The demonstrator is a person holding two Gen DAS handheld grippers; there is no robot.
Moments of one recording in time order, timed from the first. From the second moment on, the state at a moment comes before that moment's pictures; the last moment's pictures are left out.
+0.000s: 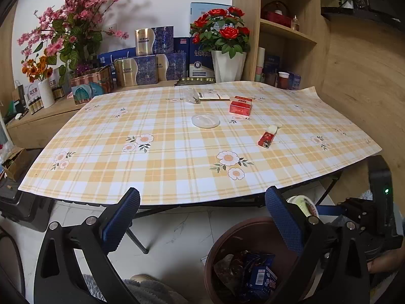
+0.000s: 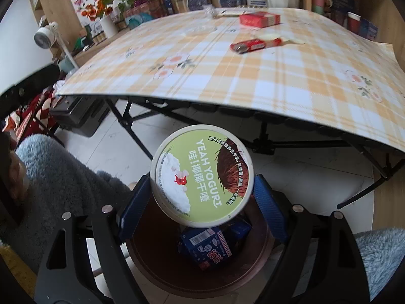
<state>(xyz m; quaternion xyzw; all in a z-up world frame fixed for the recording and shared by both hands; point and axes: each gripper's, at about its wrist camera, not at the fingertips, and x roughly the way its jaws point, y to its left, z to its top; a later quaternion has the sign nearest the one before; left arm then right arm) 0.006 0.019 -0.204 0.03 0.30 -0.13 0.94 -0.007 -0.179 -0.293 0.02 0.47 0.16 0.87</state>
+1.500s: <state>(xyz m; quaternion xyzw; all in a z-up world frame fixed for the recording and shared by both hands) 0.052 0.048 -0.171 -0.06 0.31 -0.12 0.94 0.038 -0.270 -0.187 0.08 0.37 0.07 0.92</state>
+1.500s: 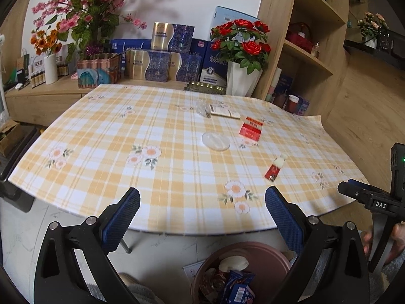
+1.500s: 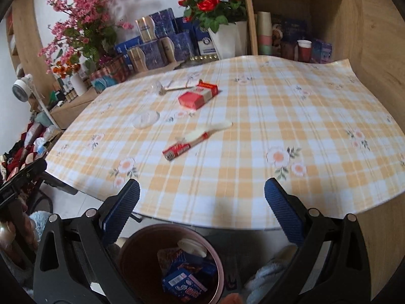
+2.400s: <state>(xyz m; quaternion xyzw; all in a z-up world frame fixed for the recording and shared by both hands) 0.305 -0.001 -0.181 -0.12 0.41 -0.16 0.89 0.193 -0.312 -0.200 0.08 0.43 0.05 0.90</state>
